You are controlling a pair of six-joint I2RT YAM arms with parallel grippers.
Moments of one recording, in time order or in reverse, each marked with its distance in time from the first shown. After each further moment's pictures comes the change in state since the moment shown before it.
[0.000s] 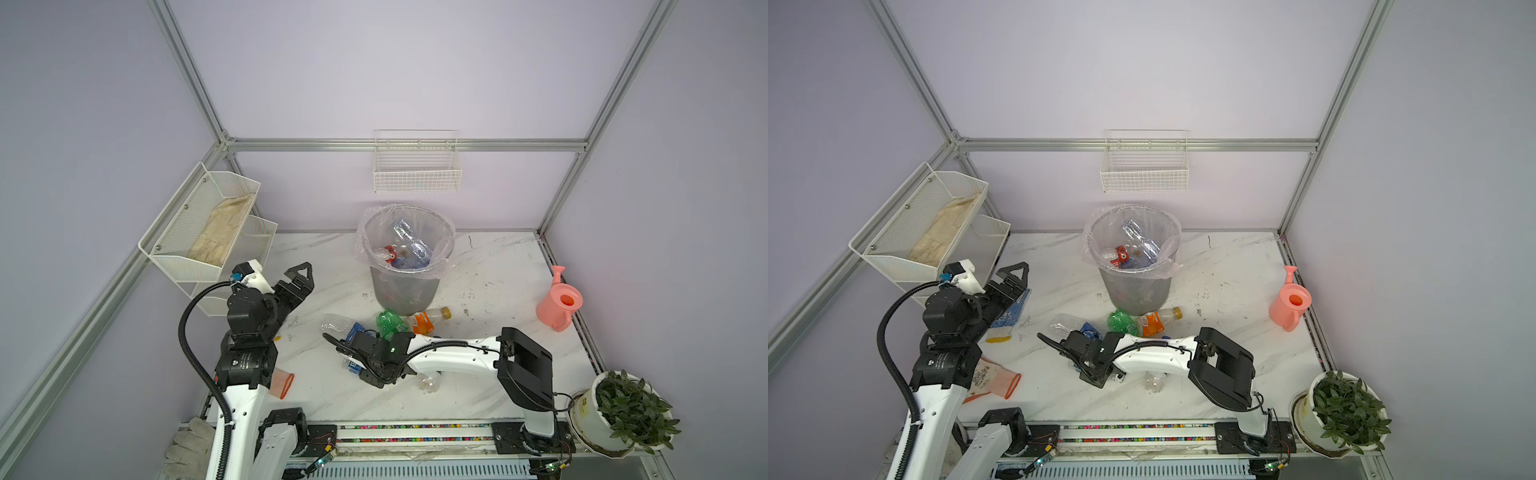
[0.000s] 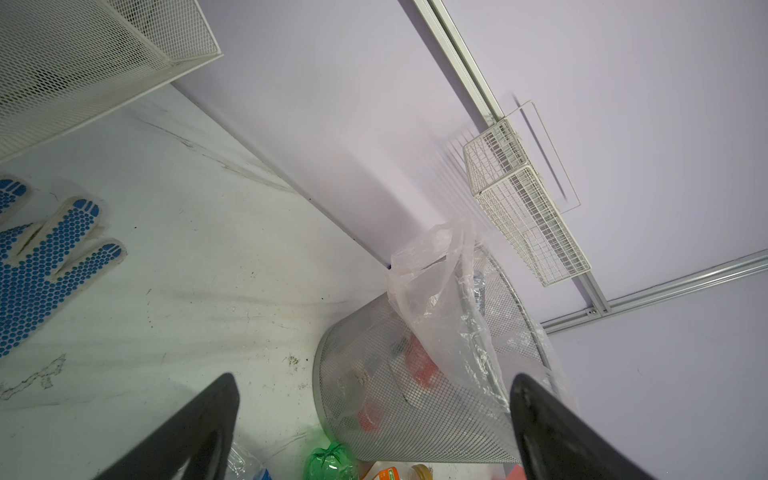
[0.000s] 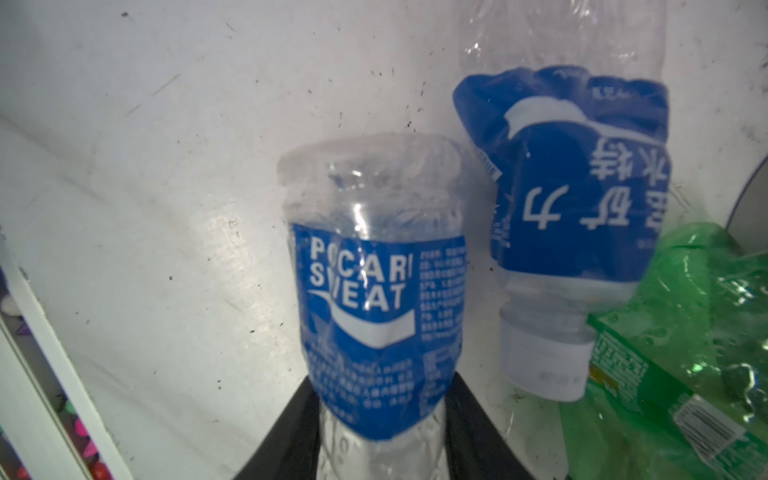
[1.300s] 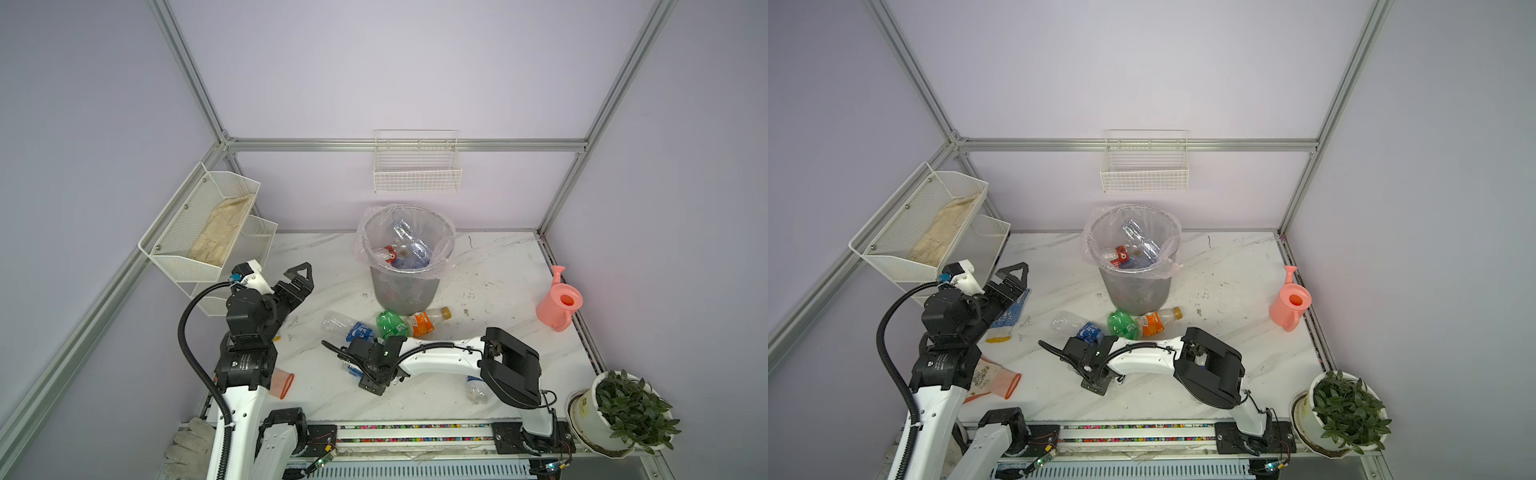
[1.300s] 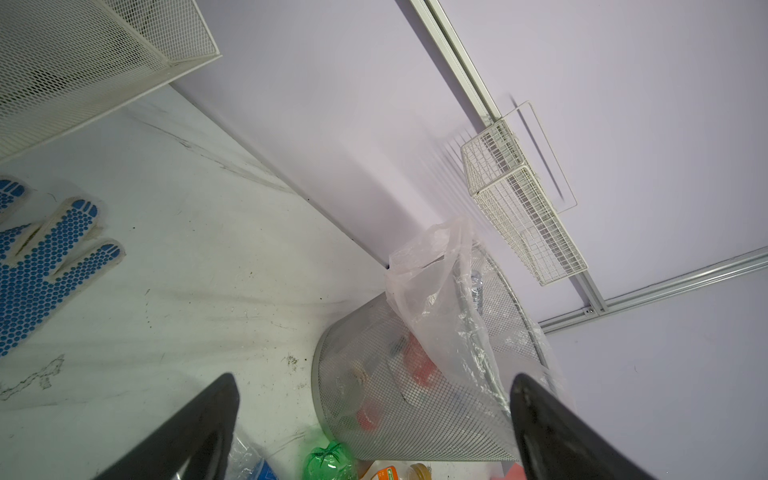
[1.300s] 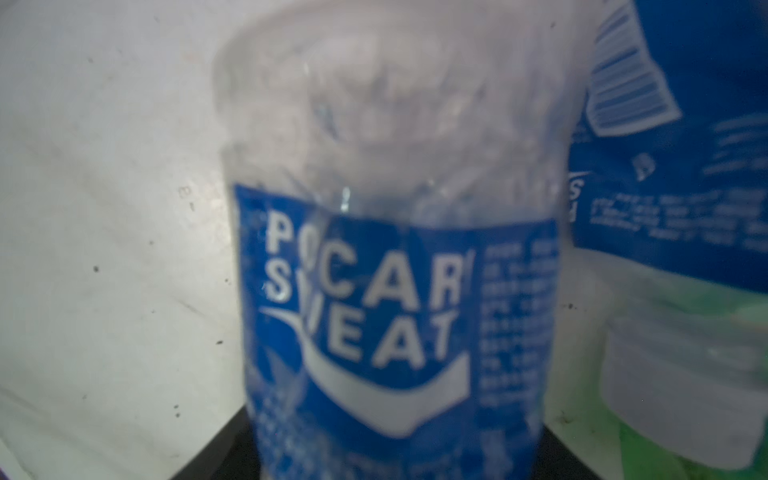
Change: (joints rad) left arm 0.006 -0.008 -0.002 -0.001 0.008 0.000; right arm 0.004 0.078 0.008 -0.023 -0.004 -0.005
